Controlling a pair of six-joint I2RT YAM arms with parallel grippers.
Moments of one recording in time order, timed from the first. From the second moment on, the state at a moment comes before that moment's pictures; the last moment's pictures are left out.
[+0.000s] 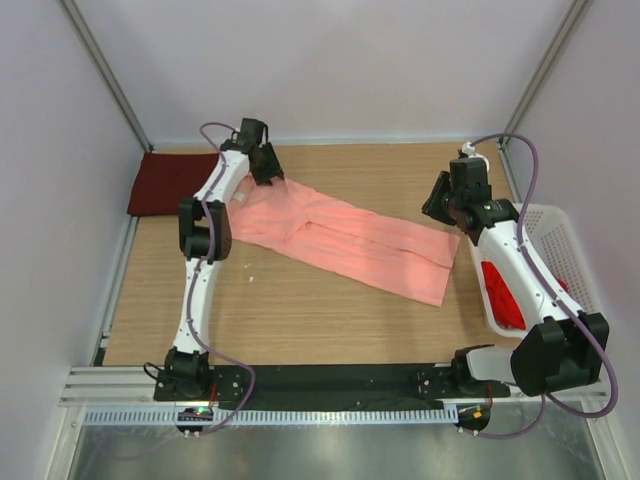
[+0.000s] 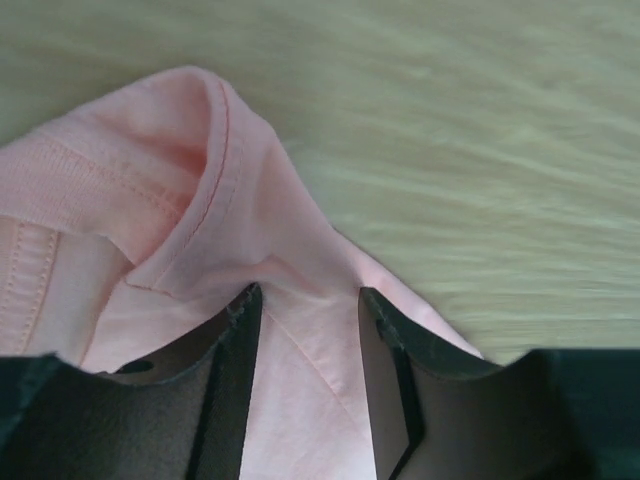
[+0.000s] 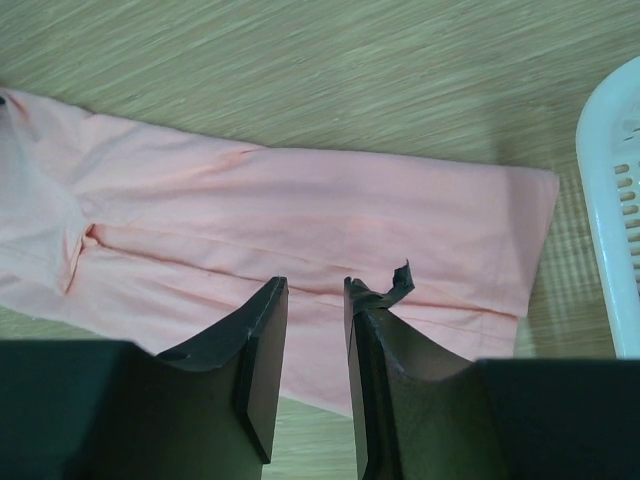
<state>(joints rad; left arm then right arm) -0.20 2.60 2.40 -0.79 0.08 -0.56 0.17 1.29 1.14 -0.56 0.10 0.50</state>
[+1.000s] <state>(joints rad) -0.25 2.05 1.49 -0.42 0.09 -0.68 0.42 1.55 0.94 -0.65 0.20 0.53</state>
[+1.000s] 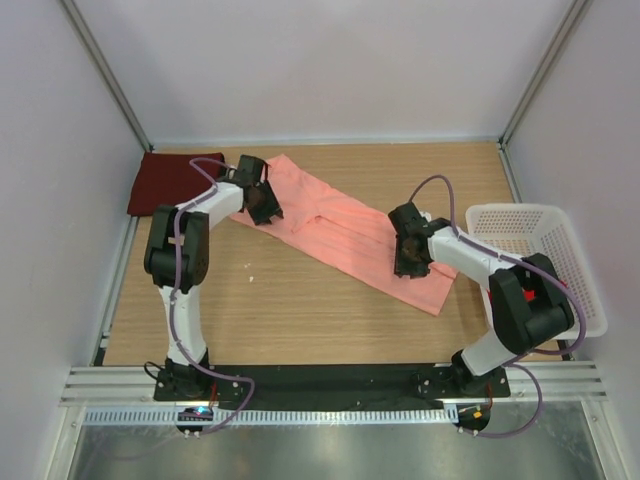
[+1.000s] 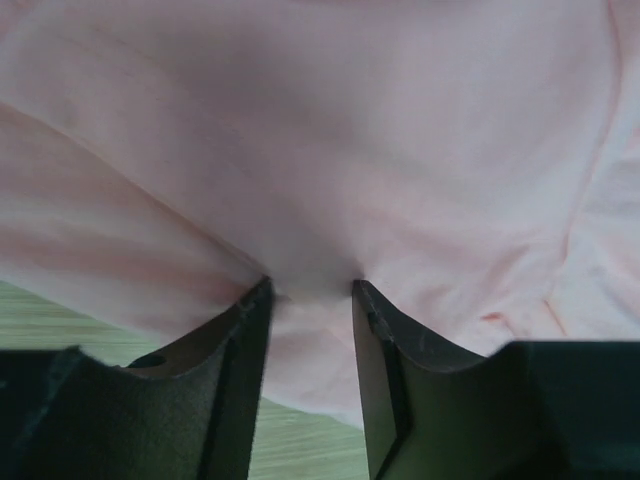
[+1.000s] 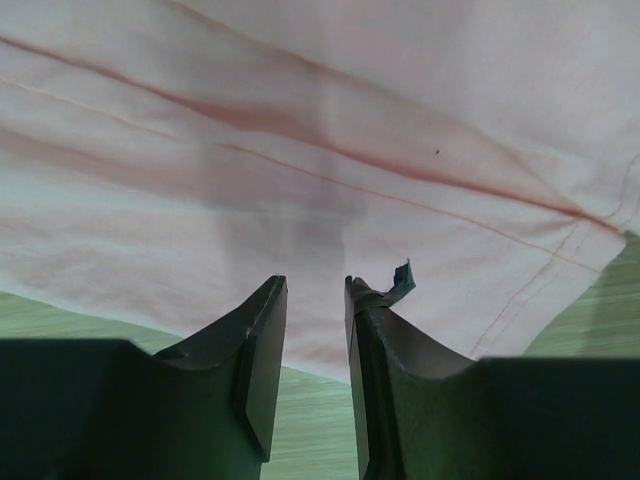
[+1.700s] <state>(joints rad) -0.21 2.44 2.07 -0.53 0.10 -0.57 0.76 1.42 0.87 -0.66 0.26 0.83</state>
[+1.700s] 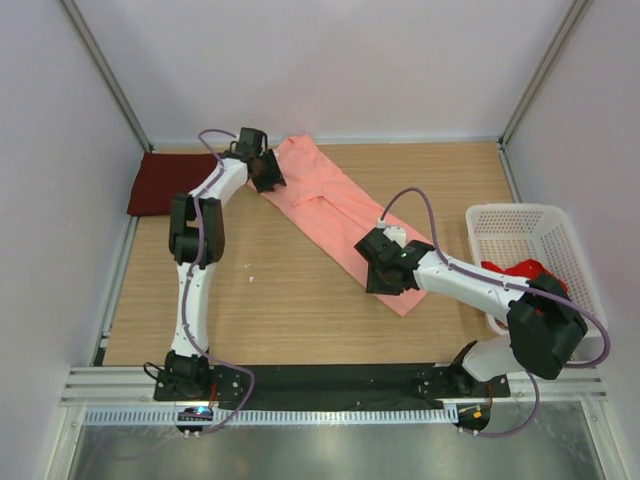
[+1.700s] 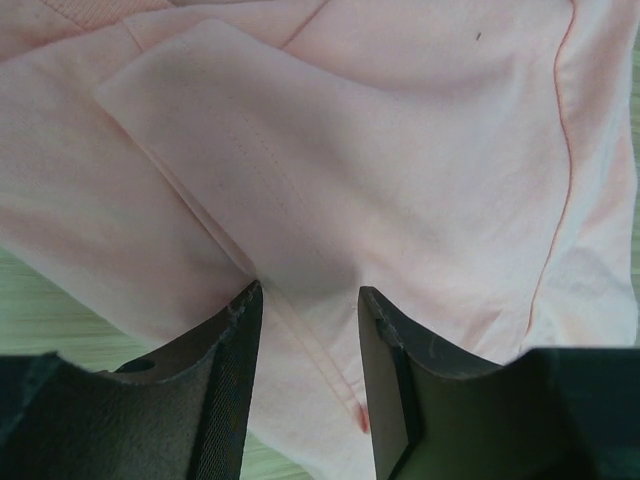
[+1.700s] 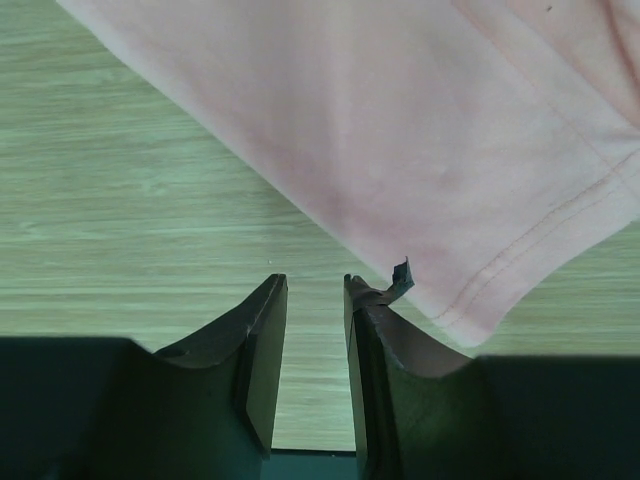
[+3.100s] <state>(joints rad) -0.29 1.92 1.18 -0.19 0.21 -0.78 1.19 1.27 0.86 -0.82 0.43 0.98</state>
